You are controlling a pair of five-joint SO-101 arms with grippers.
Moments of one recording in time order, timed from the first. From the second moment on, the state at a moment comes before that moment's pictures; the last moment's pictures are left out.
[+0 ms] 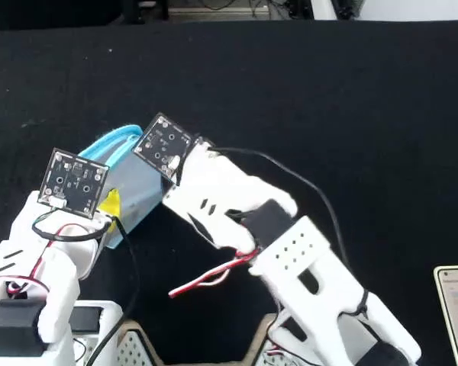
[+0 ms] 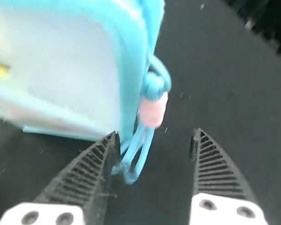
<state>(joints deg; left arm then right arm) -5.5 -77.3 37.2 82.9 -23.2 -39.3 -37.8 37.6 48.6 18.6</state>
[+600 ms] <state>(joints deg) -5.5 -77.3 37.2 82.9 -23.2 -39.3 -37.8 39.3 38.5 32.7</state>
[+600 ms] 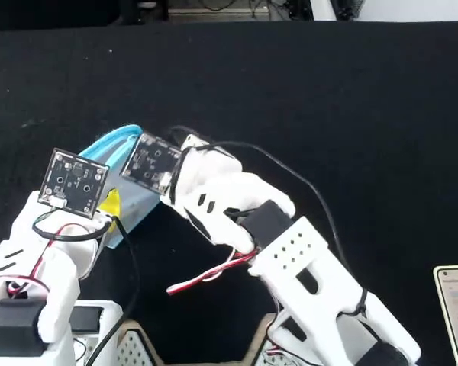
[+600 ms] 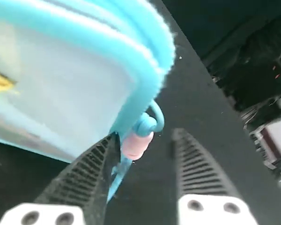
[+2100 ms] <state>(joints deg) 19.1 -77.1 25.8 94.2 -23.1 -29.9 -67.3 60.8 59.3 23.8</state>
